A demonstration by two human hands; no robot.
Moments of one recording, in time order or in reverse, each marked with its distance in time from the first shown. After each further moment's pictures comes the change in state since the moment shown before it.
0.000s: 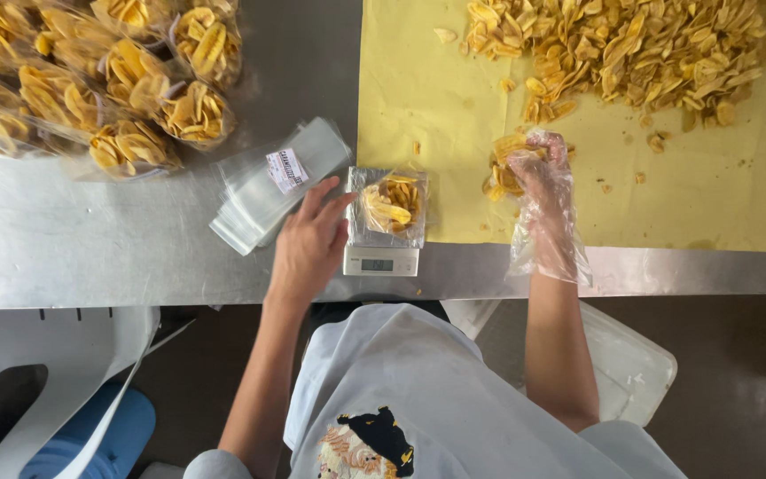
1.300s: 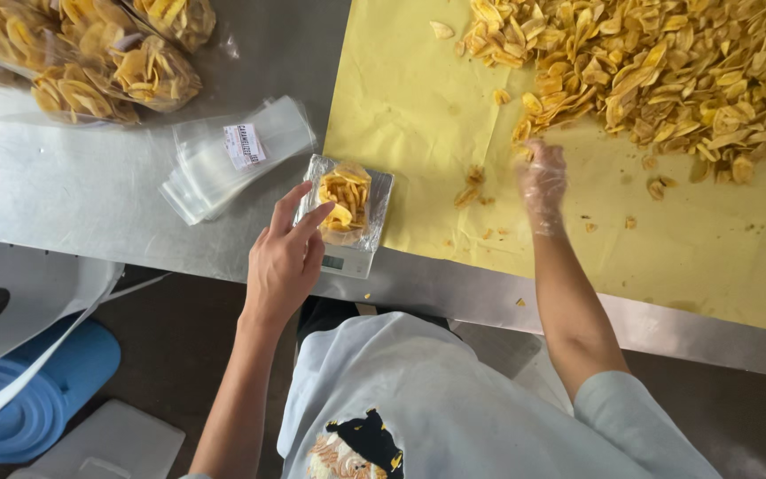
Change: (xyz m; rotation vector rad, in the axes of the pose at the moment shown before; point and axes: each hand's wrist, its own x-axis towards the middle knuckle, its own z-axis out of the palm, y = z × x) left_hand 0.004 0.087 0.067 0.060 0.089 -0.238; right_hand 0.195 0.124 -0.171 -1.439 -0.072 -0.567
